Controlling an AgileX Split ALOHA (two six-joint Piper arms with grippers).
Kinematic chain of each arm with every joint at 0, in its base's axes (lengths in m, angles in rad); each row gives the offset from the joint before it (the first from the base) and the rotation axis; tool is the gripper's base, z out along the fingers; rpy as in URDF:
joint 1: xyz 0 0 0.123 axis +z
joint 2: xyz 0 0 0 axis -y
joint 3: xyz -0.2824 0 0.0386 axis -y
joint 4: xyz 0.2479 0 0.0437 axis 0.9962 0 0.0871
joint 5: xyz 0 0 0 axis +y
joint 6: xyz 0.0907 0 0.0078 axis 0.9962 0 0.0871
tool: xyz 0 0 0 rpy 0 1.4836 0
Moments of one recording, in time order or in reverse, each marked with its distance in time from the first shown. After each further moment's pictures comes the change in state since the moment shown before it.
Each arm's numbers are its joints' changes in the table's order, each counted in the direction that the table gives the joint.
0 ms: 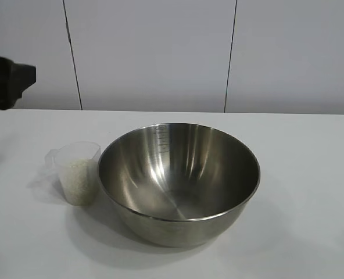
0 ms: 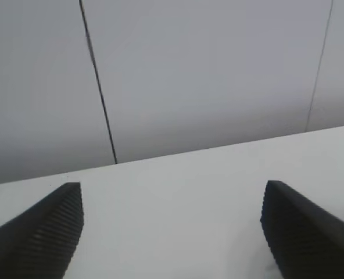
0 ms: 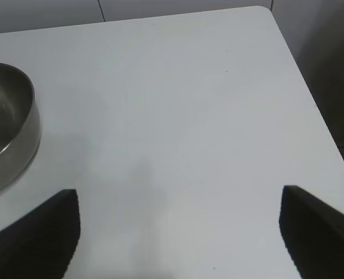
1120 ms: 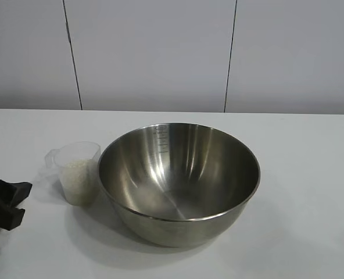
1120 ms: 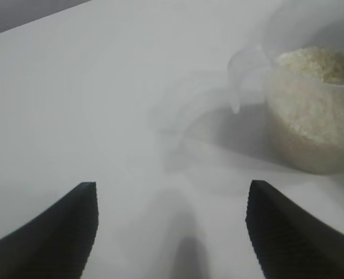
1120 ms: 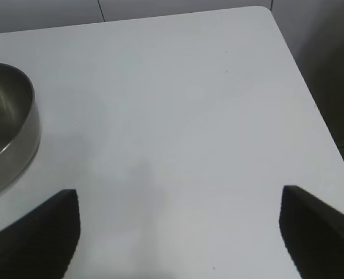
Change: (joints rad) left arm 0.001 -0.504 -0.030 0.002 -0.209 0.101; right arm 0.000 0.000 0.000 0.000 -0.001 0.000
